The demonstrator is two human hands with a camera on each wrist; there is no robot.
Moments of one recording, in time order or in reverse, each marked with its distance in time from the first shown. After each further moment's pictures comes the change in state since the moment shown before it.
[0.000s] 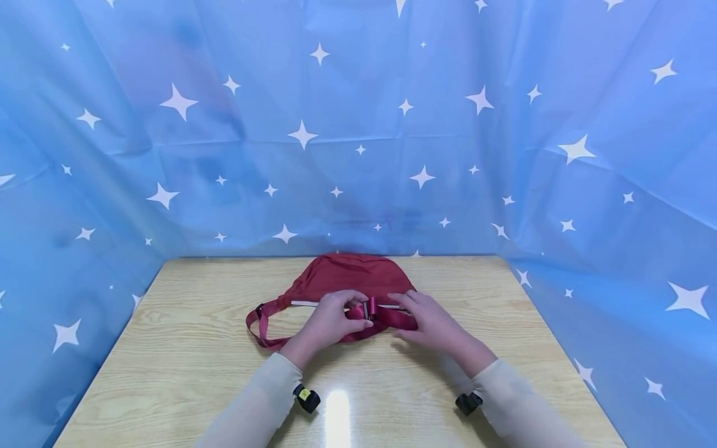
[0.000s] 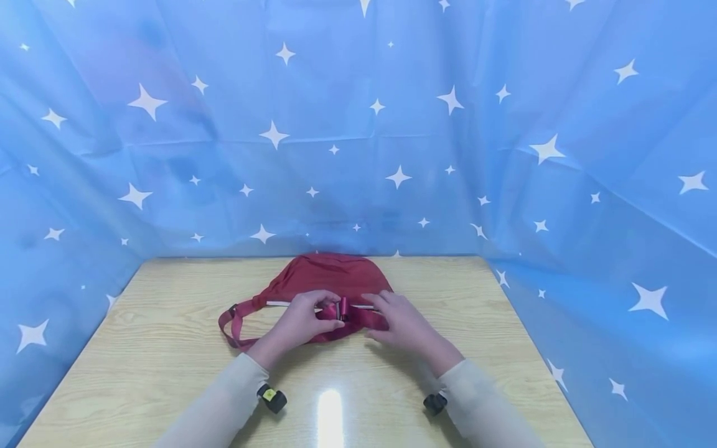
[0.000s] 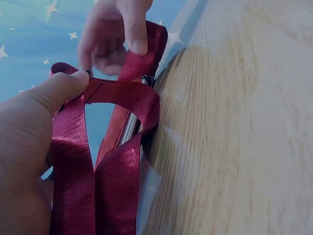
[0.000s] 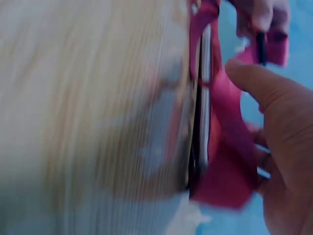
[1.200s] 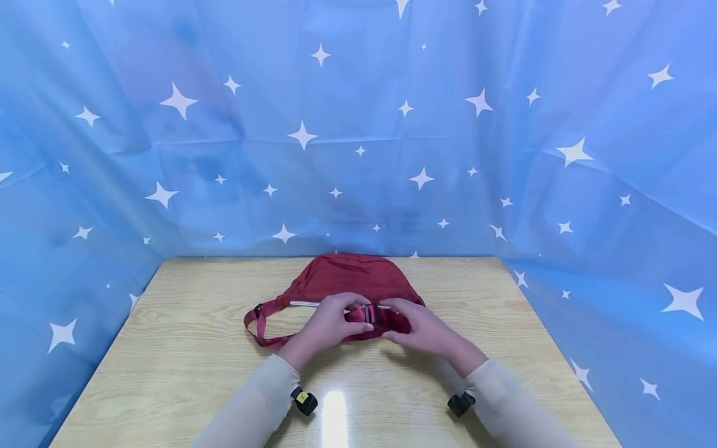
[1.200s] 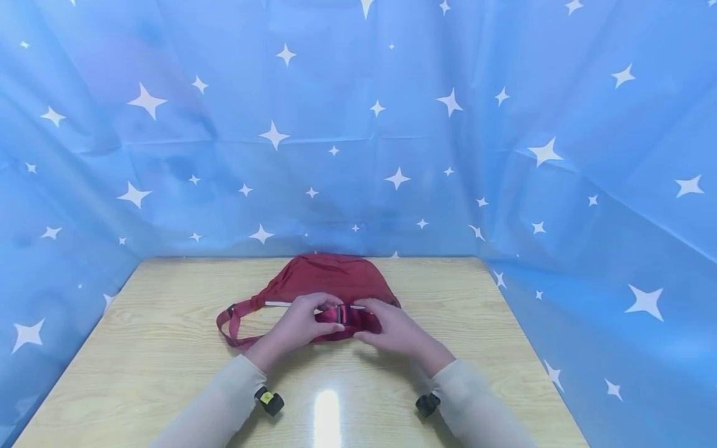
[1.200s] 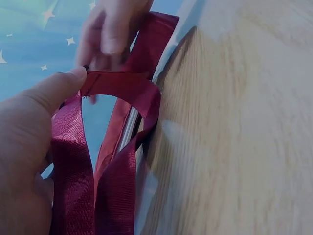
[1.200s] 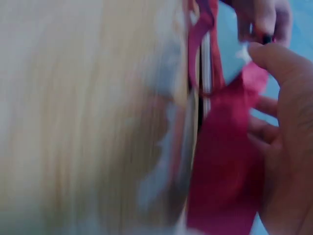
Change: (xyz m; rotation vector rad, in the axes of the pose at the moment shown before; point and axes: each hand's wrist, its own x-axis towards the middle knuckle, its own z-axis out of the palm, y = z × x) left_hand -0.003 0.004 -0.001 -0.032 -0.034 0.037; right_hand 0.003 -0.005 0.006 0.240 -0.062 -0.004
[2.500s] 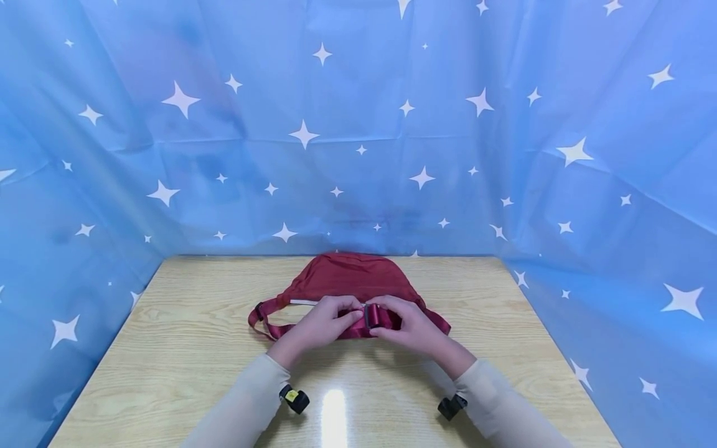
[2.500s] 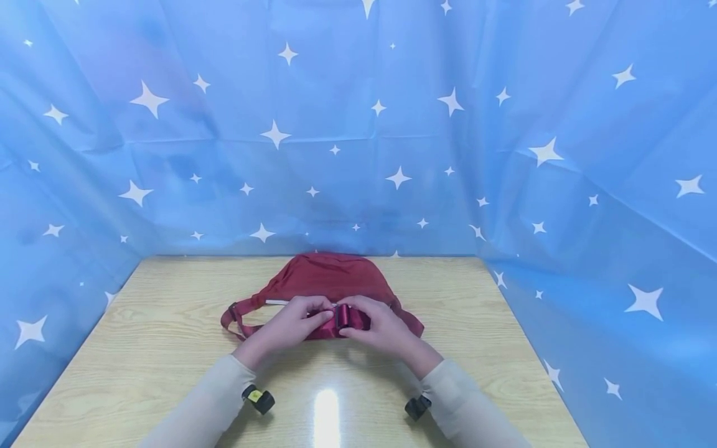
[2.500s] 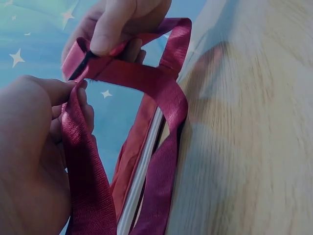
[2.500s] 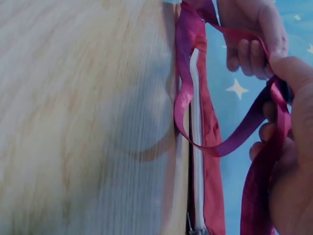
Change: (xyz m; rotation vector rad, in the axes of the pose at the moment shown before) left_hand -0.009 0.005 -0.020 -0.144 -0.120 0.015; right_hand 0.013 -0.031 0.007 0.222 0.114 -0.150
